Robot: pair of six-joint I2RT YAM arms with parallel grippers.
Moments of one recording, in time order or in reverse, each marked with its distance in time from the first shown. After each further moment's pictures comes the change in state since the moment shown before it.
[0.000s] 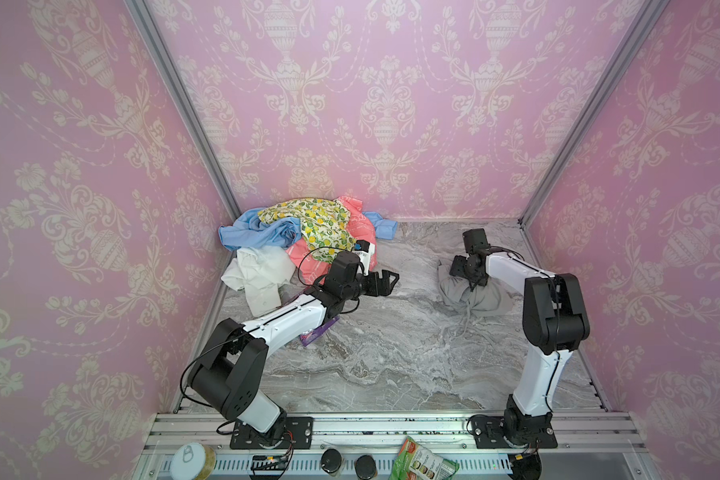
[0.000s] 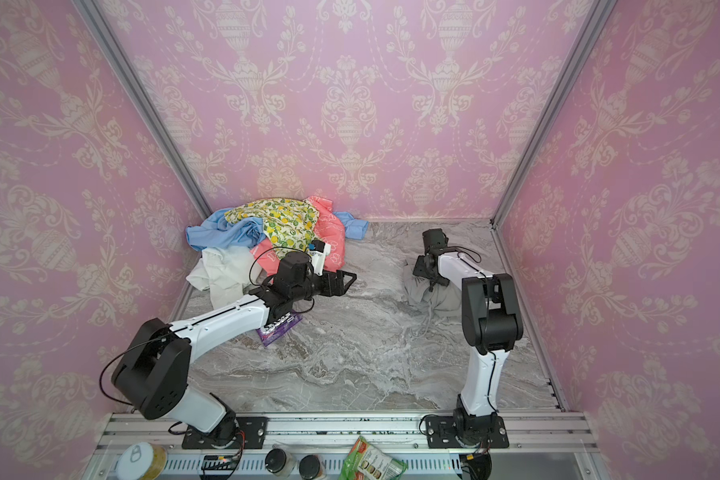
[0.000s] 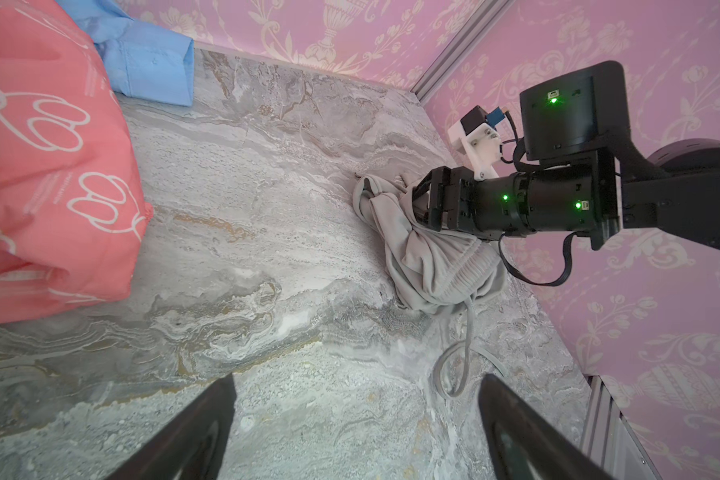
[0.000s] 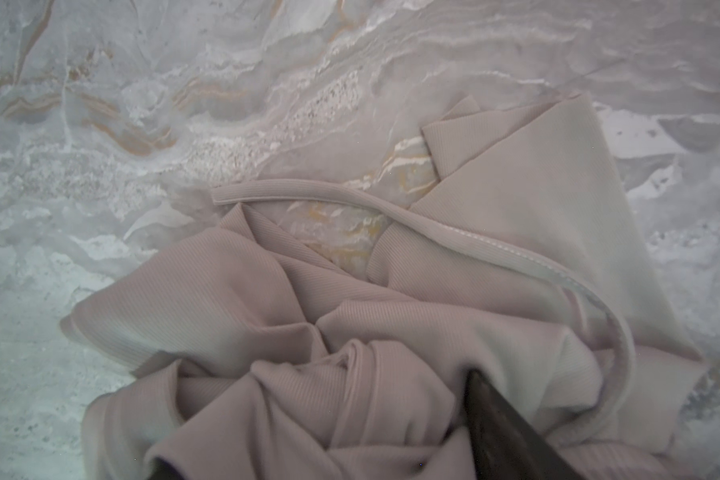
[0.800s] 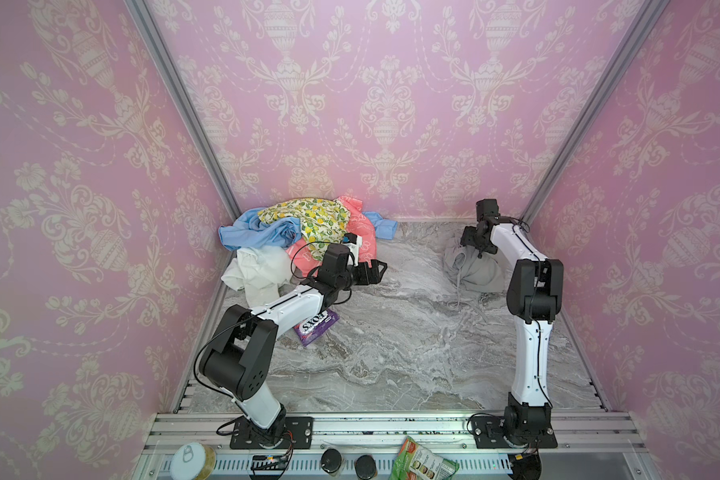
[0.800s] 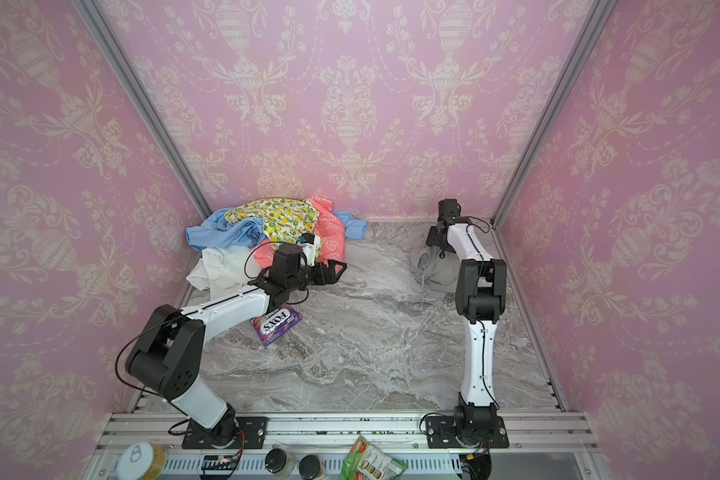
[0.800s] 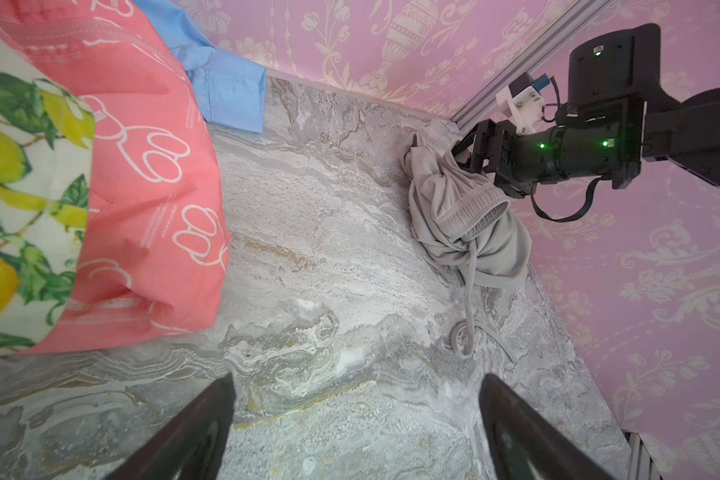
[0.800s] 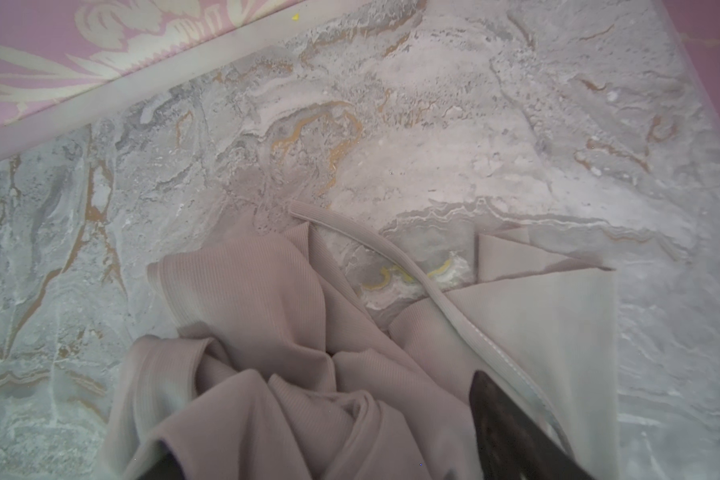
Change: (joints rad) left arm 0.104 0.103 0.048 0.040 0.022 -0.003; right arm -0.124 0.367 0.650 -0.213 0.014 -0.144
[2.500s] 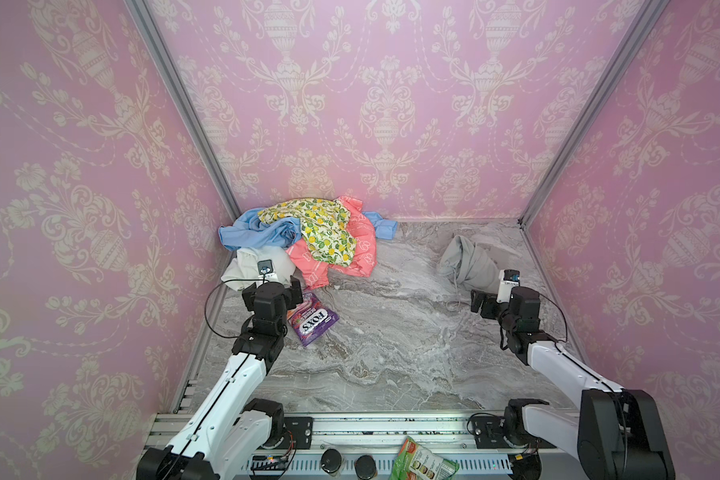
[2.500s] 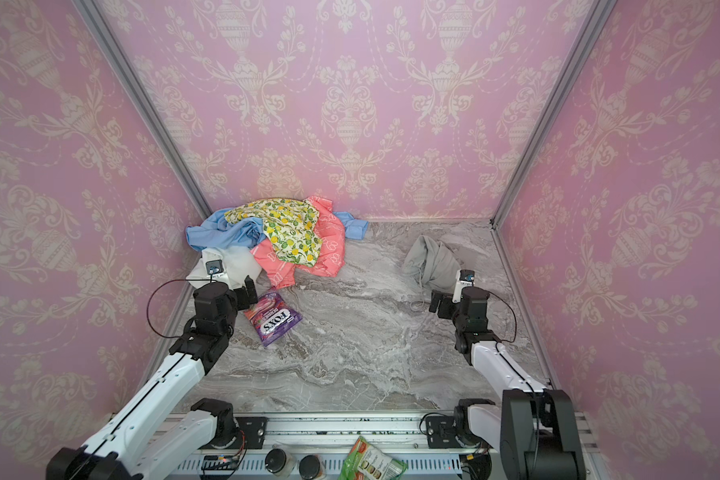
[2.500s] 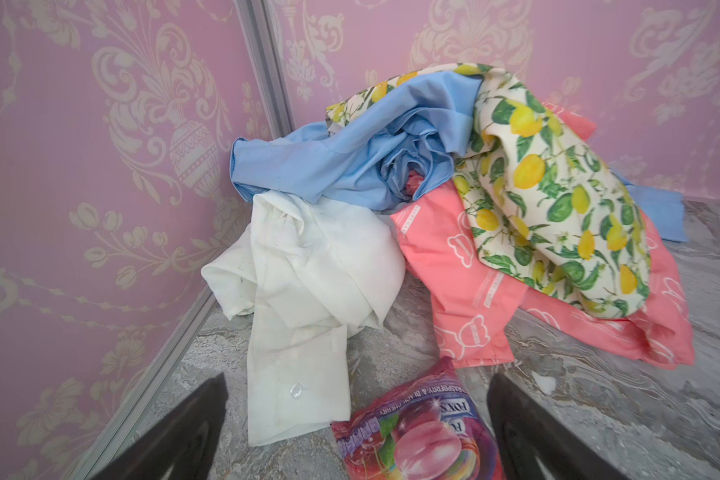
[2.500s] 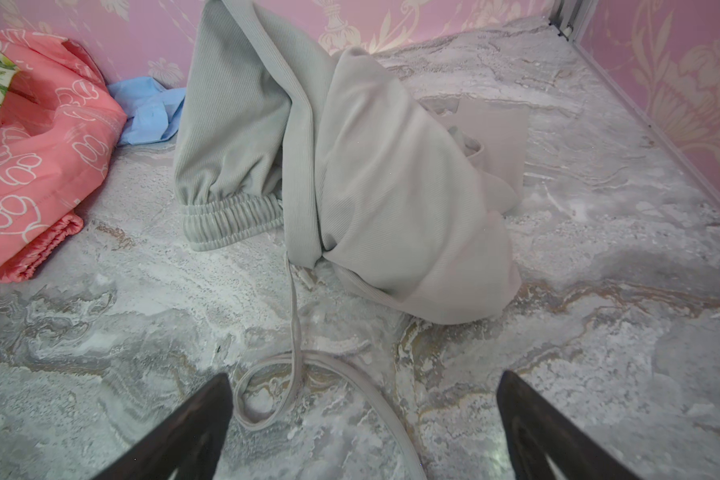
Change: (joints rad) left arm 0.343 -0.696 -0.467 -0.160 -0.696 0.387; right arm 0.001 -1.169 -1.656 1.017 -0.204 -0.149
